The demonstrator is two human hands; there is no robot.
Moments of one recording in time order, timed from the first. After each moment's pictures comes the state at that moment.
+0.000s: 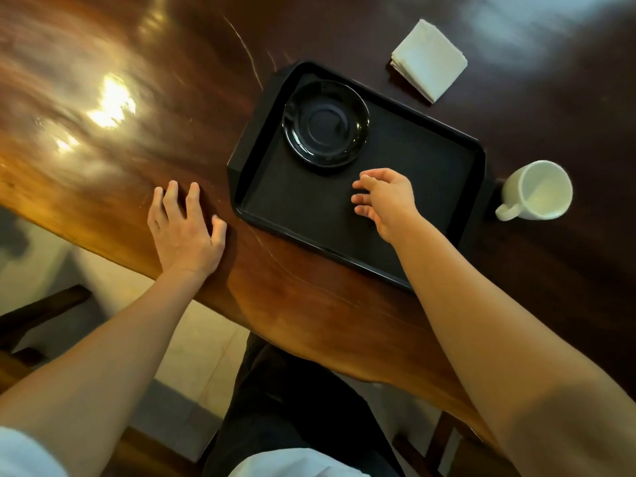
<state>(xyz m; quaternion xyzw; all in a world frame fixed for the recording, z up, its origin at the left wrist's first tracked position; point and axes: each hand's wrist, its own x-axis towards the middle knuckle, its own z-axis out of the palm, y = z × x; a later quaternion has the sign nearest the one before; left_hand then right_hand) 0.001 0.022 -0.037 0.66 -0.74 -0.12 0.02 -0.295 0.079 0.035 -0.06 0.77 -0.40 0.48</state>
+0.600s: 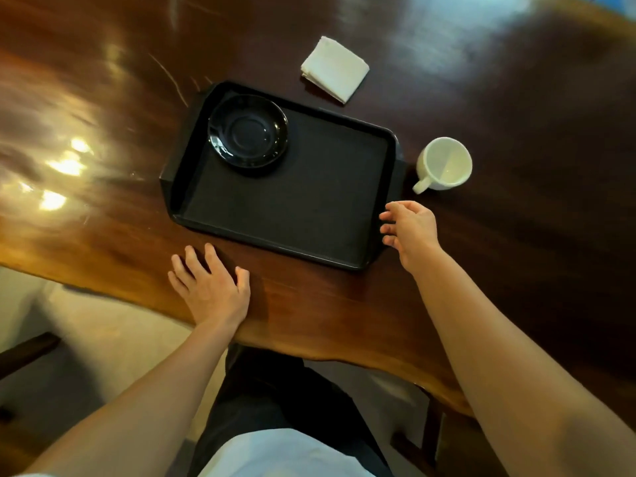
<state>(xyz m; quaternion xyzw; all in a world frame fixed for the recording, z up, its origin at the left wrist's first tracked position) -0.083 0.157 -0.023 0.67 -0.72 -0.16 -0.07 -0.376 0.228 0.071 0.03 0.80 -0.45 0.39</state>
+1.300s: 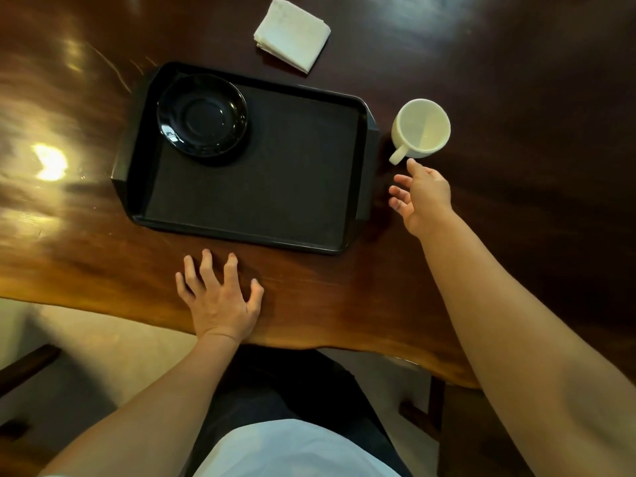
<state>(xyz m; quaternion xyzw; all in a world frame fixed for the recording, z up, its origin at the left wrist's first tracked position) -0.093 0.198 -0.040 0.55 -0.83 -0.12 -0.05 -0.428 0.243 0.066 0.18 0.73 -0.55 0.37</state>
